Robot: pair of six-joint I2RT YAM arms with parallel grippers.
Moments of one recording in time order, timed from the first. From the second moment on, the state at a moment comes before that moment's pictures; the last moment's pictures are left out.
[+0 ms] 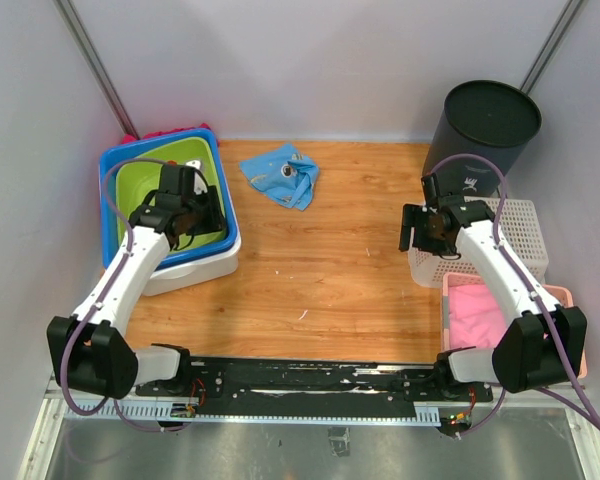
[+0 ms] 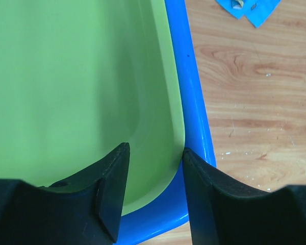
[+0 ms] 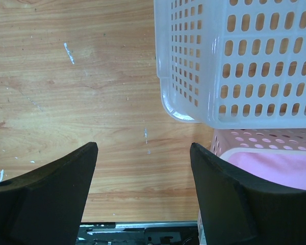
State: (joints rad) left arm -0.17 1.26 1.10 -0.63 0.00 -0.33; right arm 0.21 1.33 1.13 -0.90 0.11 0.31
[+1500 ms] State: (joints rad) left arm -0.22 1.27 1.96 -0.78 0.25 -0.35; right arm 0.21 1.19 1.12 -0.93 0.10 0.34
